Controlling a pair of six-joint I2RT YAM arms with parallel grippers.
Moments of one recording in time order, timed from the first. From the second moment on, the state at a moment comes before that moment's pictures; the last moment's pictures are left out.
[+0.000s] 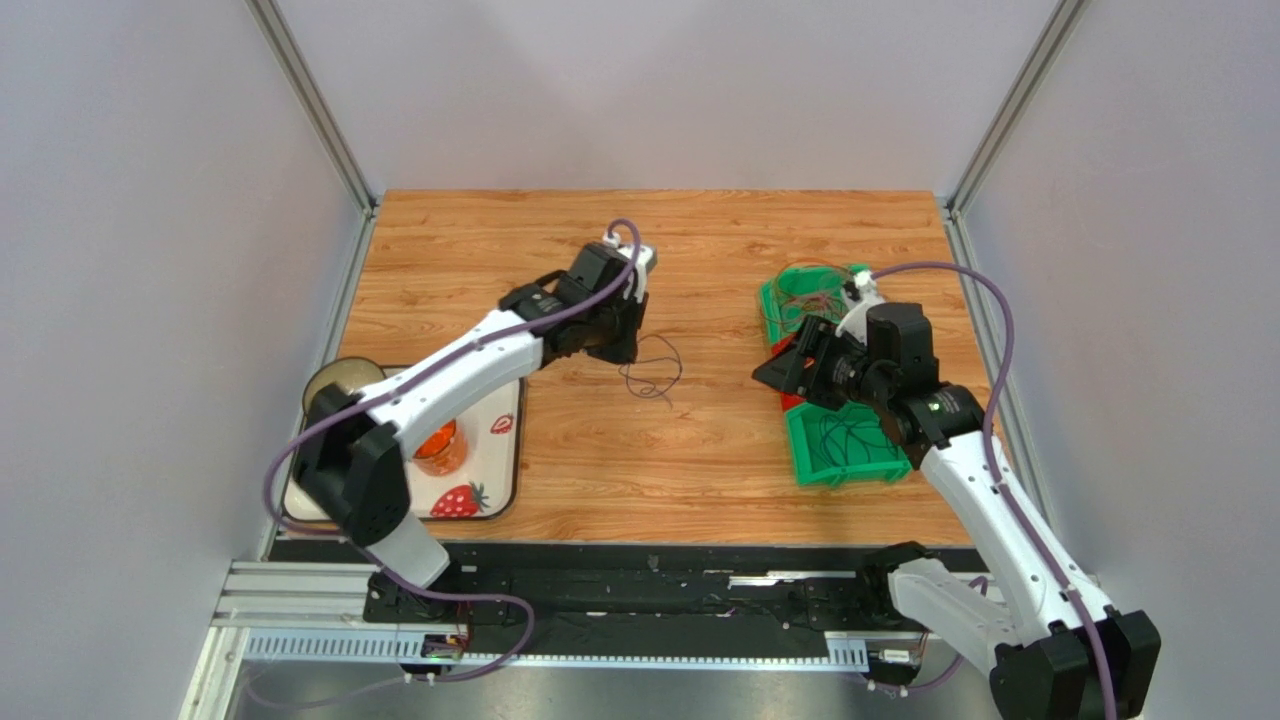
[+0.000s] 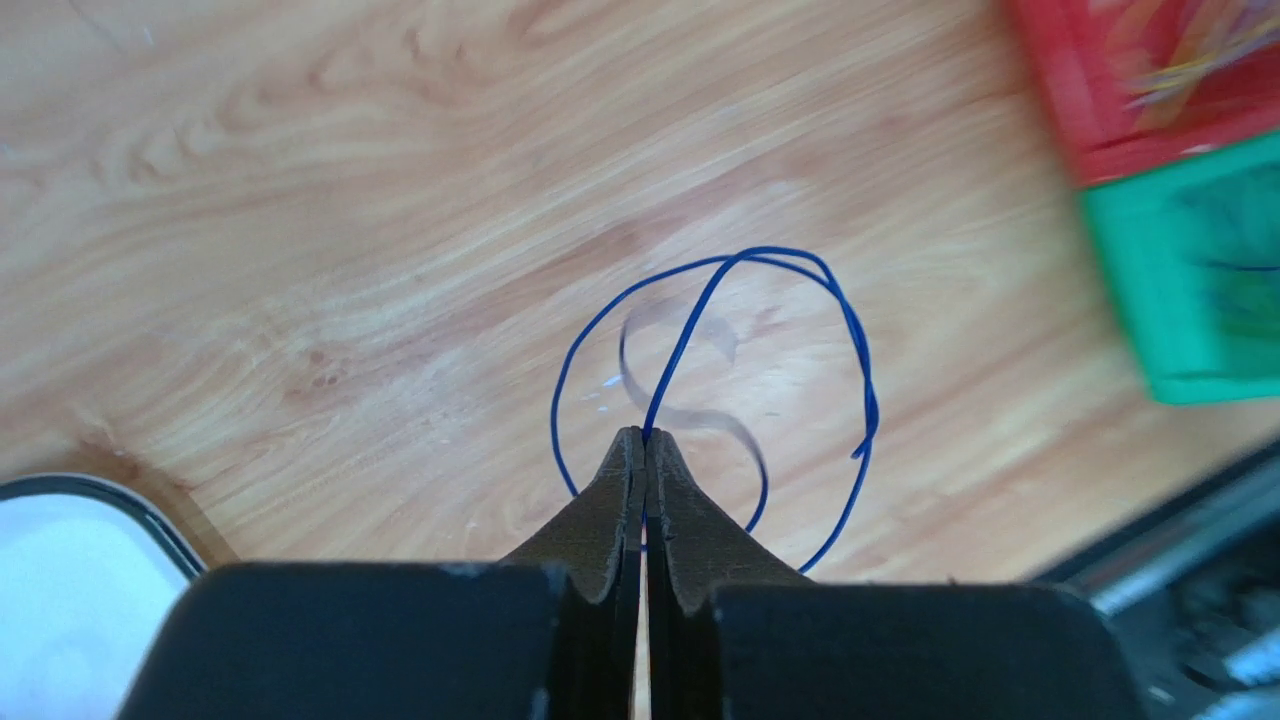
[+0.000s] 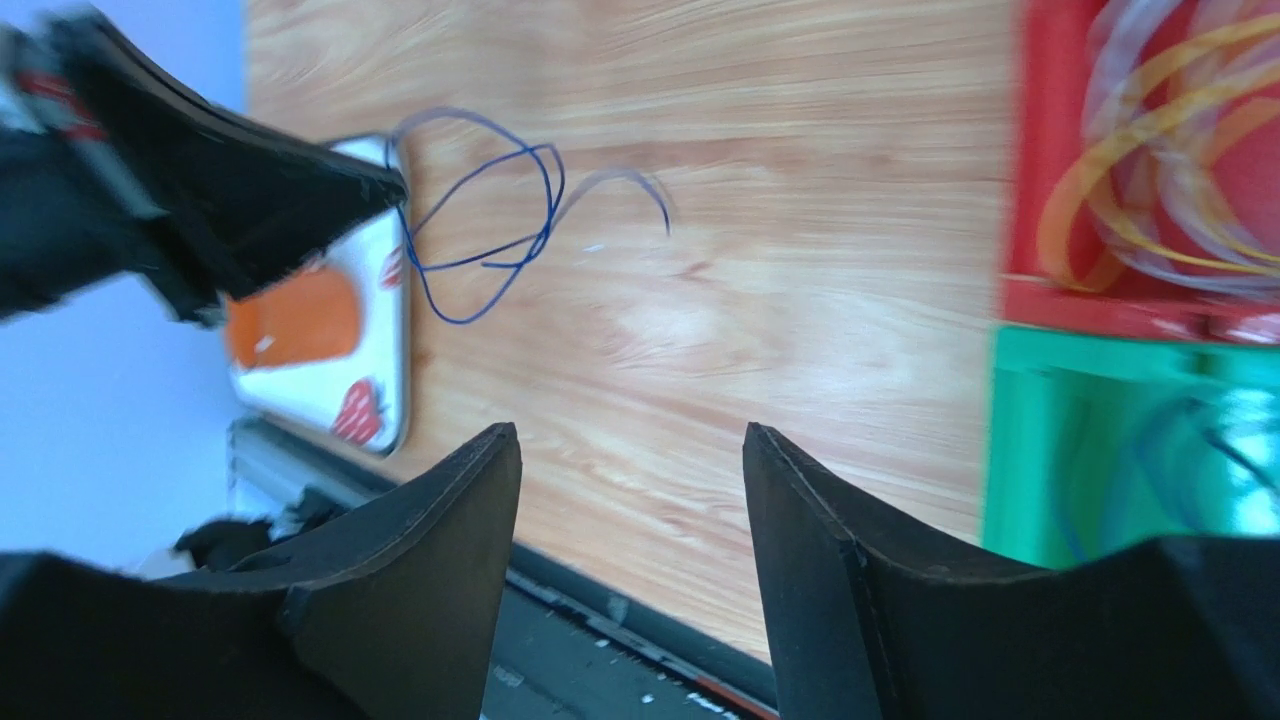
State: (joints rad) left arm -0.69 1.66 1.34 -0.58 -0.02 -0.30; right arm 0.26 0.93 0.83 -0.52 -0.33 0.62
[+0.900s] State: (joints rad) left arm -0.69 1.16 1.38 -0.72 0.14 -0.29; right arm 0.61 1.15 0.89 0.00 -0.60 0.78
